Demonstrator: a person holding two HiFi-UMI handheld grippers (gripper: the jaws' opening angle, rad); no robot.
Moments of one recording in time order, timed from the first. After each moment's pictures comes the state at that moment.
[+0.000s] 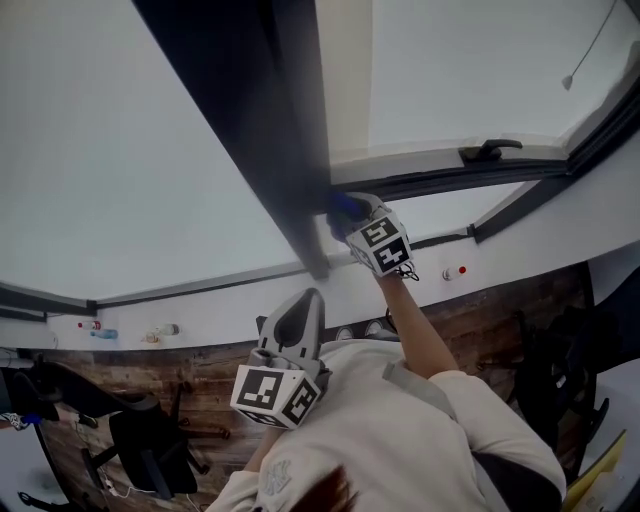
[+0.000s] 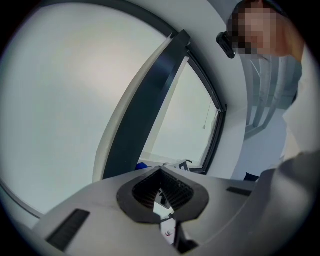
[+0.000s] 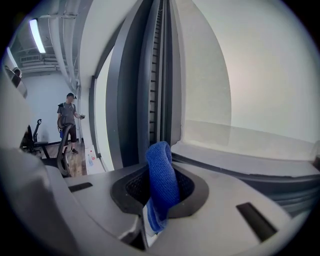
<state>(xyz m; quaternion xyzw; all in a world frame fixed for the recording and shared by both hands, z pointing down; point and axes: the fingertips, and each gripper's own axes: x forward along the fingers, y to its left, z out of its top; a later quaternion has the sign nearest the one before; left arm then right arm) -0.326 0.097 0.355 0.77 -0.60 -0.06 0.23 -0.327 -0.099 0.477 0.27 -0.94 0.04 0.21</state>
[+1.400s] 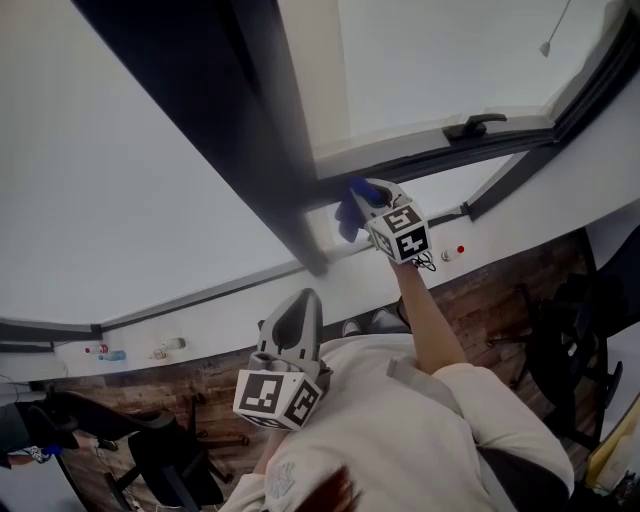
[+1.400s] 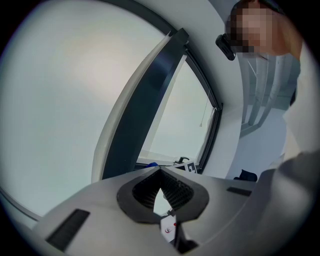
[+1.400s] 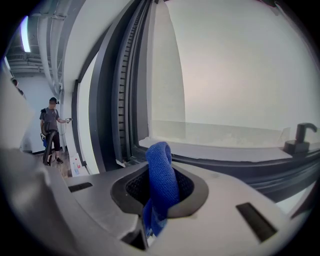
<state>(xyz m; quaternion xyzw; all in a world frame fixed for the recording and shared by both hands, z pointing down) -0.329 0.099 0.360 0.78 -0.57 -0.05 0.23 -0.262 -0.124 0.476 0.36 -0.91 0.06 0.18</state>
